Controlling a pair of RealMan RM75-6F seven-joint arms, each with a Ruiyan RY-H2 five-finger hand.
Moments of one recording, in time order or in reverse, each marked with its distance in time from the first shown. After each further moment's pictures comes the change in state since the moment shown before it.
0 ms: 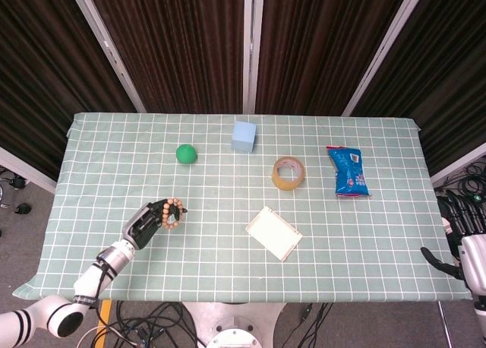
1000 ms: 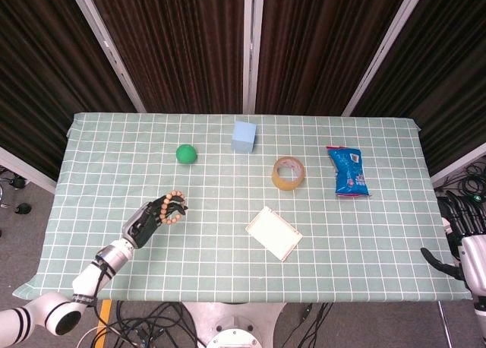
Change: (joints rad) left arm -0.020 0.005 0.024 0.033 0.046 0.020 -0.009; right arm -0.003 -0.004 -0.001 0.003 0.003 0.001 0.004
